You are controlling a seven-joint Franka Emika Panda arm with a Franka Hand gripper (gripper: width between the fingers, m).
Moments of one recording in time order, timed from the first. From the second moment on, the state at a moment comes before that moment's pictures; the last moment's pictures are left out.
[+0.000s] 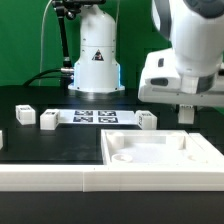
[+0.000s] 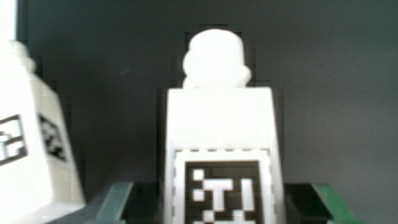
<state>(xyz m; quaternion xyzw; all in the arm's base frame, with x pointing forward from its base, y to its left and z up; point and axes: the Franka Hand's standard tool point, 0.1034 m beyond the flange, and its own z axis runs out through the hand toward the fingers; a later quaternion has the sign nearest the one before) 0.424 0.165 0.058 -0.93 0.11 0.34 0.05</state>
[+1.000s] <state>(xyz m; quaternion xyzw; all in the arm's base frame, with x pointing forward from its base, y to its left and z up) 0.485 0.147 0.103 -0.99 0.07 0.10 0.05</state>
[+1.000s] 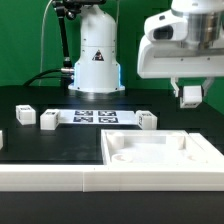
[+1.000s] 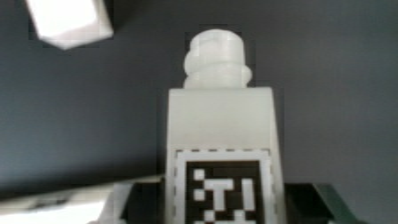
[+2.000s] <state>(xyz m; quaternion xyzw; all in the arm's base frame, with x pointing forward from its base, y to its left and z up) 0.524 0.142 0.116 -0.97 -0.02 -0.22 0.07</state>
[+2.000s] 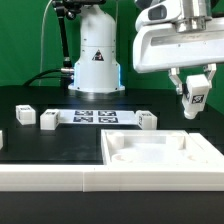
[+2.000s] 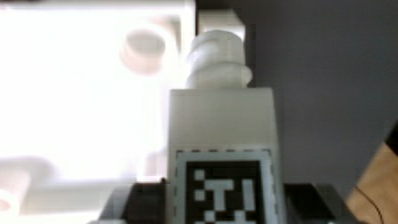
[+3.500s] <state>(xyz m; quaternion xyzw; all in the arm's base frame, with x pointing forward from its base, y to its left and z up) 0.560 0.114 0.077 -0.96 -0.10 -0.26 0.03</state>
